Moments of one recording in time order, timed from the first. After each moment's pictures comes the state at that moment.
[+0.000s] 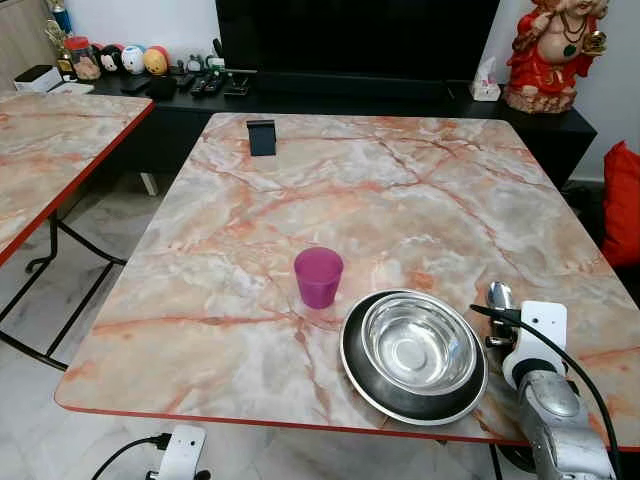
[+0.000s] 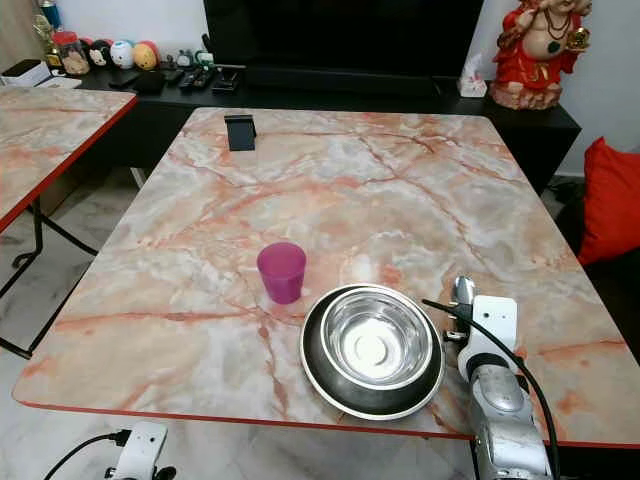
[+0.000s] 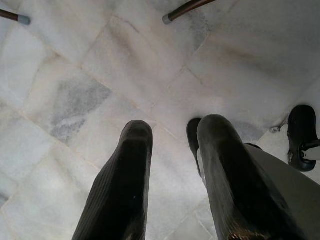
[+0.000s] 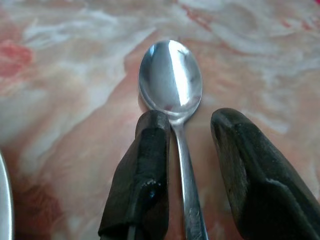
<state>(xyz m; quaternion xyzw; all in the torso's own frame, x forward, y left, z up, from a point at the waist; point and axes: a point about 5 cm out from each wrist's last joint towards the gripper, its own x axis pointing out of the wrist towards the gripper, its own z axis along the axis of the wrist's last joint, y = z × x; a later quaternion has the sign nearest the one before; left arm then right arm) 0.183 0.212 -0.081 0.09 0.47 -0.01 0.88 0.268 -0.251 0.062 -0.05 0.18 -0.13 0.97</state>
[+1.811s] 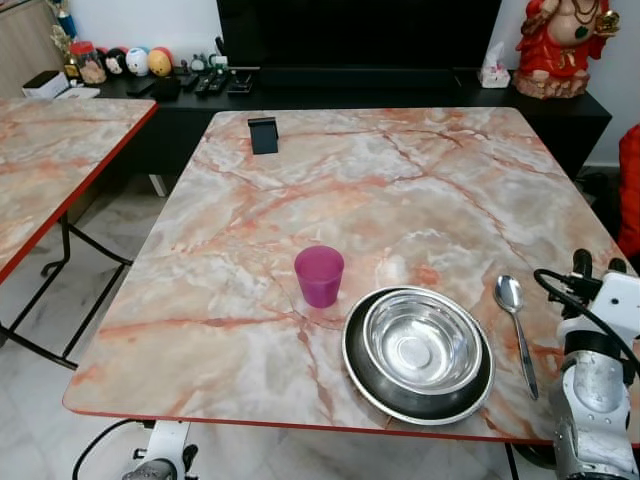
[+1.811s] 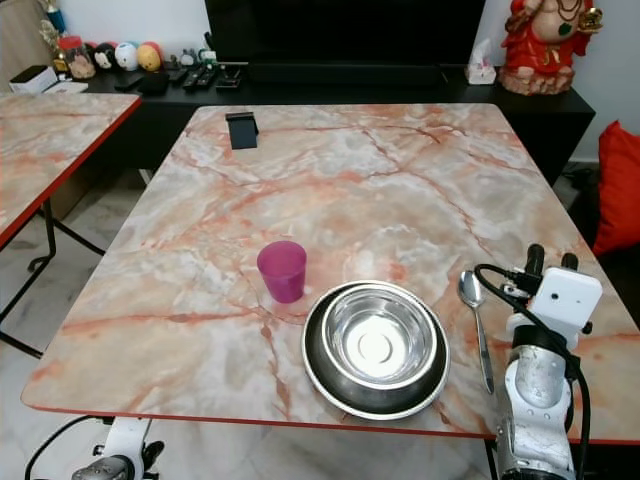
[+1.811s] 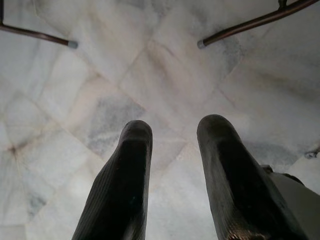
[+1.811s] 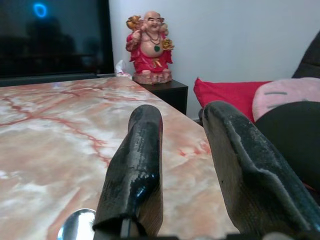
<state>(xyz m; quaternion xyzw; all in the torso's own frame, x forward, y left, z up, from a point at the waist) 0.207 0.228 -0.064 0.10 0.43 0.02 0.90 0.270 -0.280 0.121 -0.07 -0.09 -0.25 0.96</state>
